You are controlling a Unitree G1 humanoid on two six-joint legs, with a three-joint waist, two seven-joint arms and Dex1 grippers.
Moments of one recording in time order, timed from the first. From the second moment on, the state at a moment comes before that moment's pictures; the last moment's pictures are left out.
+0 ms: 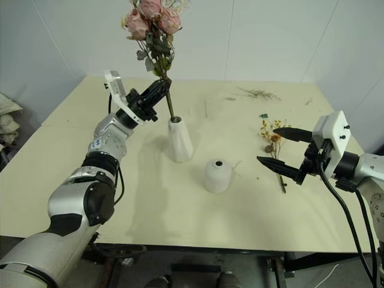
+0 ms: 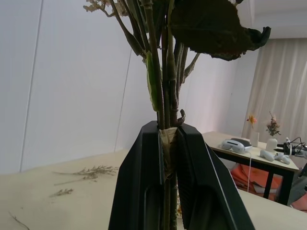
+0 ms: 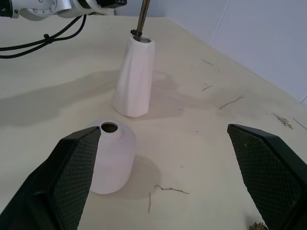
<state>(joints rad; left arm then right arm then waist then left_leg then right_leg) -1.30 0.28 0.37 1.18 -0.43 -0.13 -1.06 -0.34 -0.93 -0.37 -0.27 0.67 0.48 0.99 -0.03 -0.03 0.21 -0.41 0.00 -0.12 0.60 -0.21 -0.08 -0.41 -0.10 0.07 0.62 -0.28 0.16</state>
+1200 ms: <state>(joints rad) -1.35 0.26 0.39 1.27 -0.39 -0.15 -0.97 -0.33 -0.92 -0.37 -0.27 0.65 0.46 0.97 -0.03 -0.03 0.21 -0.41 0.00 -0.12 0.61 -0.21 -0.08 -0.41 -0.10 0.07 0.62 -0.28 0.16</state>
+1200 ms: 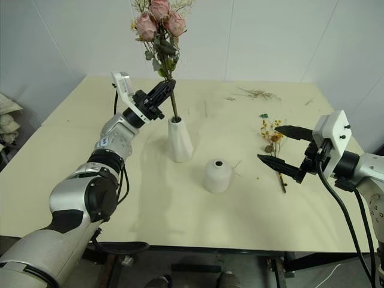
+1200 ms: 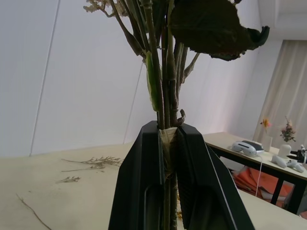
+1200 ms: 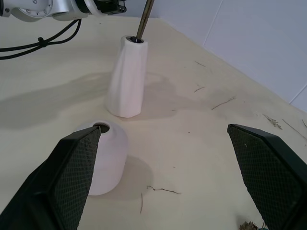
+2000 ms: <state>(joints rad) -1.29 0.26 0.35 1.28 -0.30 -0.16 -1.01 -0.33 -0.92 -0.36 -0.27 0.65 0.46 0.95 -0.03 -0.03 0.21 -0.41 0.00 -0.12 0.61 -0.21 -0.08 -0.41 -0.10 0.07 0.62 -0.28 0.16</state>
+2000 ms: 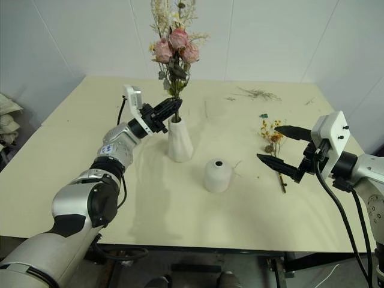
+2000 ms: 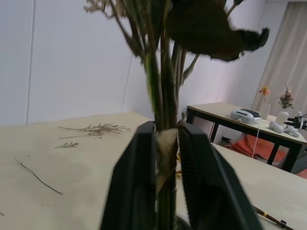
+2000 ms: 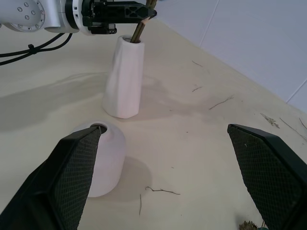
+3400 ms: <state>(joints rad) -0.66 0.77 0.32 0.31 -0.65 0.34 -1.50 -0.78 -0.84 0.01 0.30 0.29 0.94 0.62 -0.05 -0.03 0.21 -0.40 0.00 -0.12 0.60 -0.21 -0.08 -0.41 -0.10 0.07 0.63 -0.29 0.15</state>
